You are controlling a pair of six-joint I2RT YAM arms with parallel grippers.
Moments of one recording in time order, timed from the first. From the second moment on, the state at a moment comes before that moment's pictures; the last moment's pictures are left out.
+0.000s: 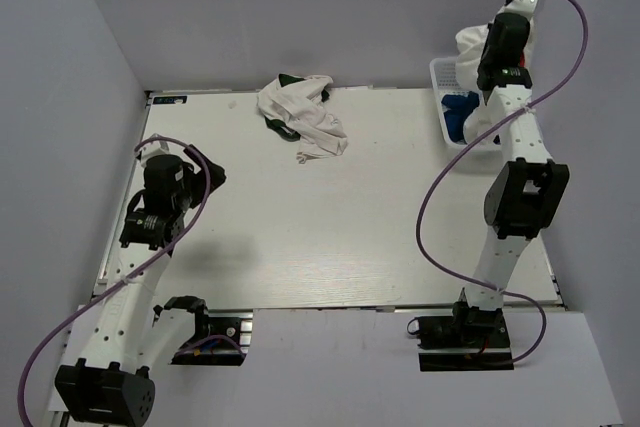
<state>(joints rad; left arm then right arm) -0.11 0.83 0.84 -0.52 -0.14 -0.70 -0.01 1.99 2.03 -0.20 0.45 -0.06</state>
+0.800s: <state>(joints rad) -0.11 1.59 1.28 -0.37 -0.01 -0.54 -0.02 1.99 1.80 -0.32 0.12 0.00</state>
